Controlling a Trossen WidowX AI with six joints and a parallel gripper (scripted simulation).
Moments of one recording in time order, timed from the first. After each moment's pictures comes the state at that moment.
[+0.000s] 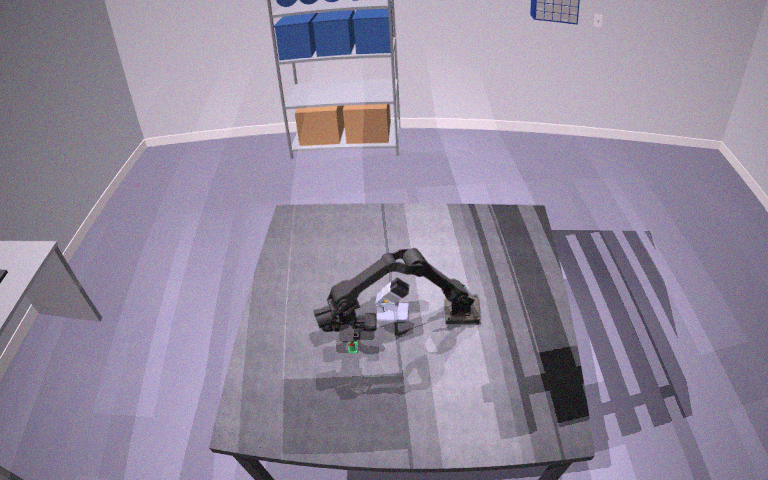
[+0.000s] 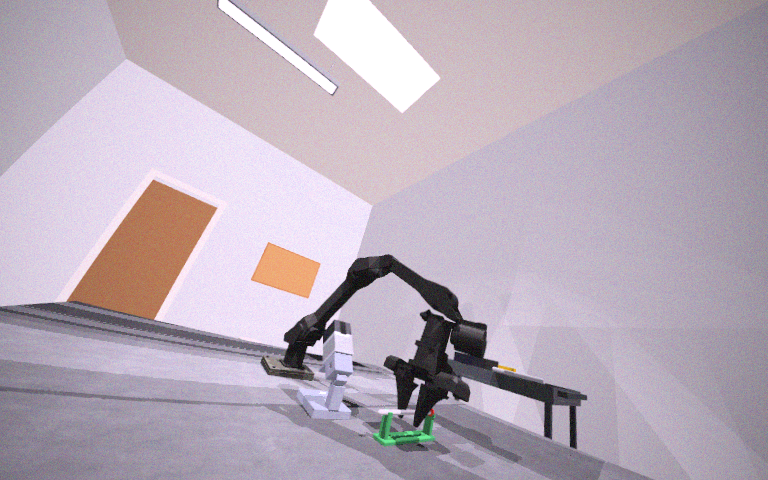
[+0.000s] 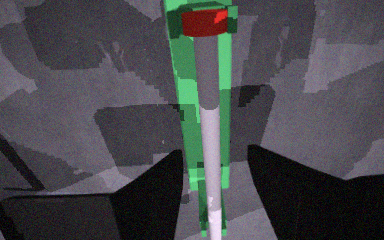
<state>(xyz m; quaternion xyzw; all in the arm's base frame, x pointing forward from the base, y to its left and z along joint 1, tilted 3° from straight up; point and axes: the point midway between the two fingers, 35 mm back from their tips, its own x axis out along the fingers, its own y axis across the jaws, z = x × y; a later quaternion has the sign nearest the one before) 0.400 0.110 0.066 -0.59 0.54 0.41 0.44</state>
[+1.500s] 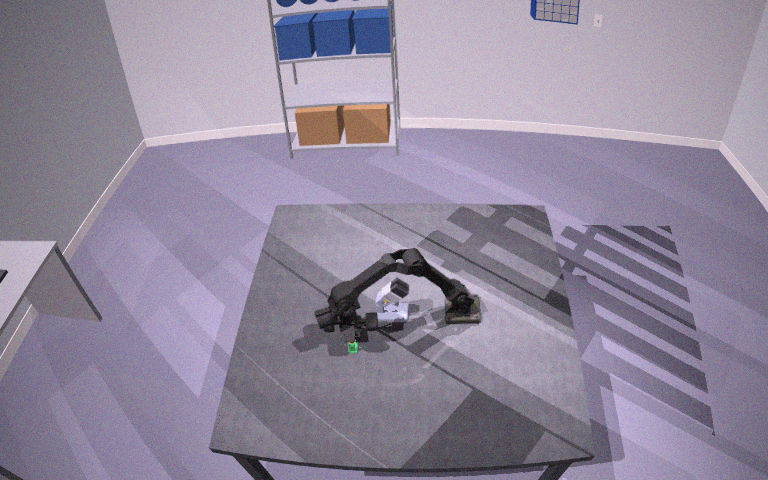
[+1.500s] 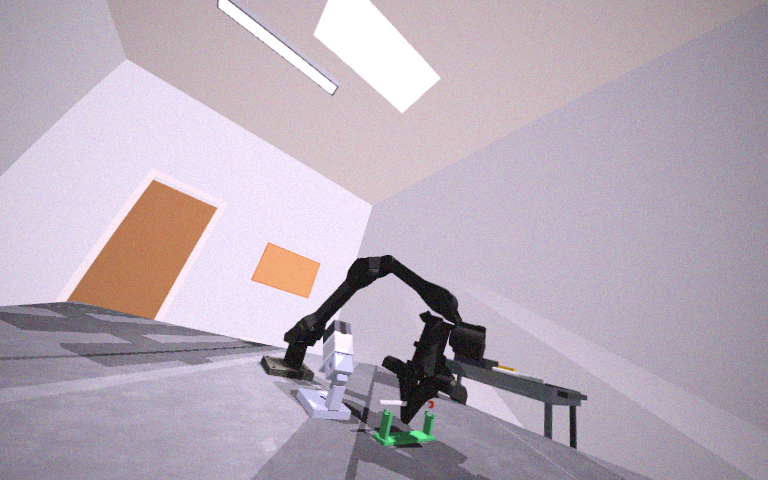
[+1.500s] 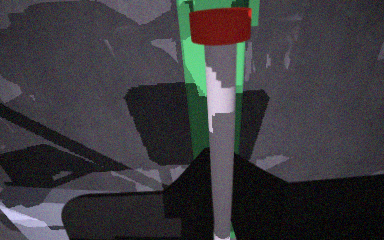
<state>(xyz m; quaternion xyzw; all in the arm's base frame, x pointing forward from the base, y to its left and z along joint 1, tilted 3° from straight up) 0.396 0.107 0.063 -0.59 0.54 0.42 0.43</state>
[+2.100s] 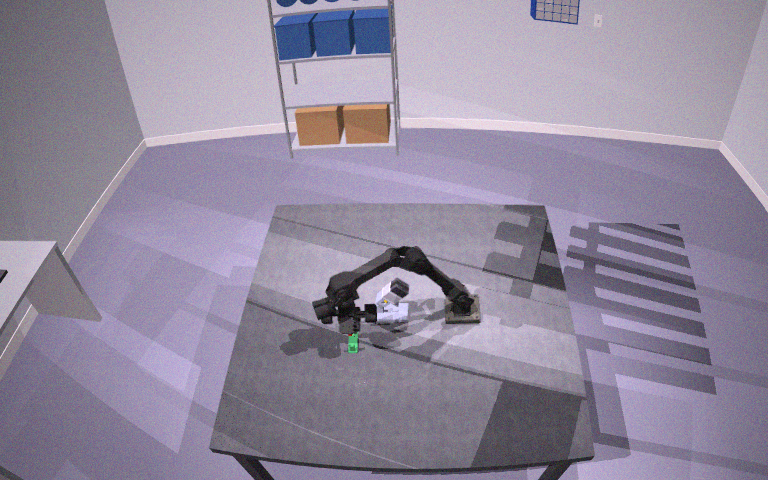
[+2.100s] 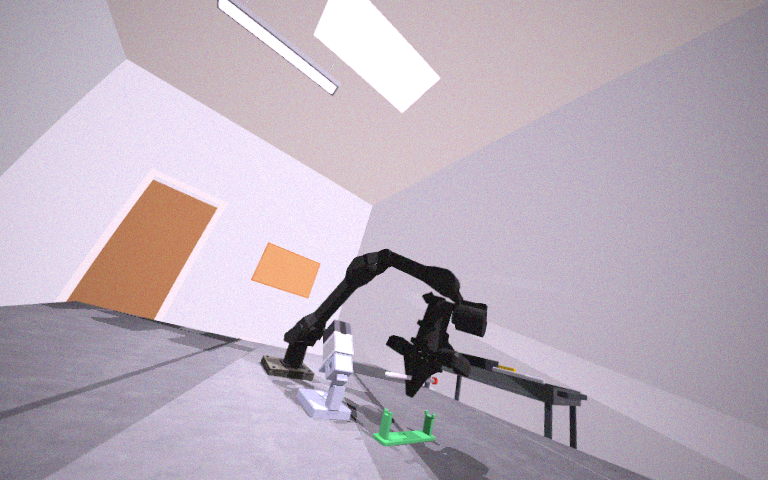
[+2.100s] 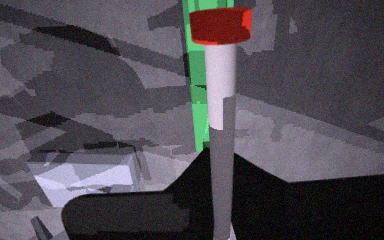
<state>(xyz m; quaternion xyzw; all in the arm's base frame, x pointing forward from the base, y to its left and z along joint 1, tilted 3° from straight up) 0.393 0.108 0.108 -0.59 0.54 0.42 0.43</state>
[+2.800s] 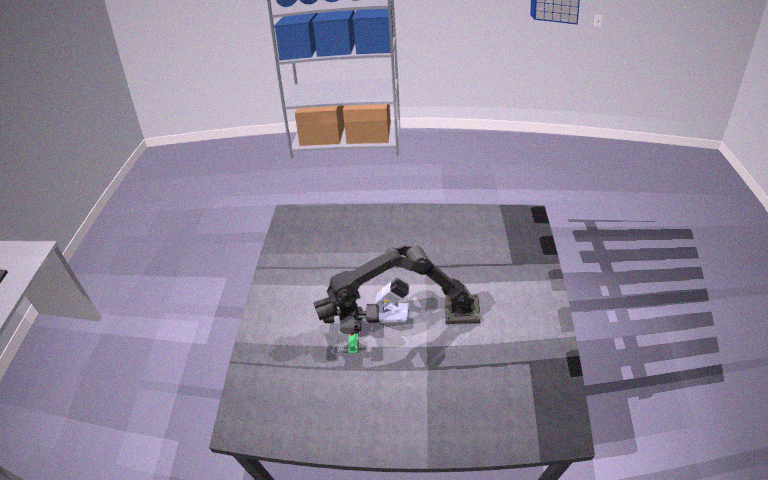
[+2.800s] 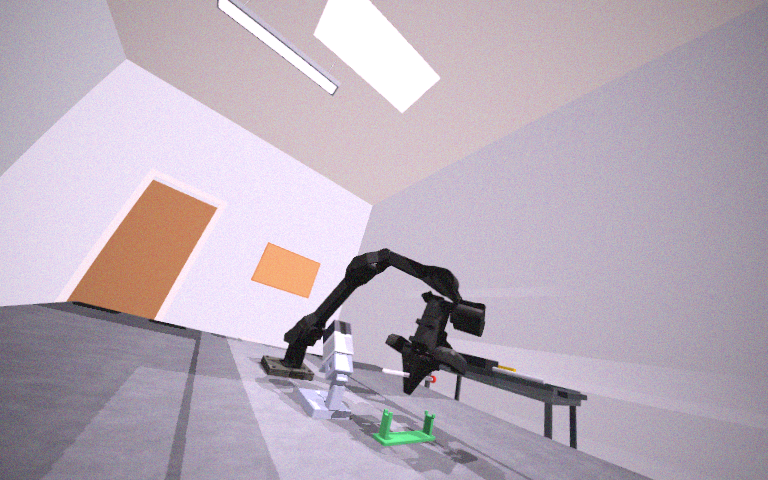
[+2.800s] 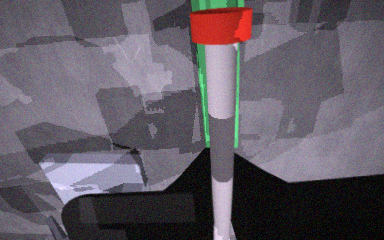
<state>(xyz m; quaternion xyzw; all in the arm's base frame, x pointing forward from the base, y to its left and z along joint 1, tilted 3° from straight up) 0.386 0.108 0.111 -0.58 0.55 0.41 0.44</state>
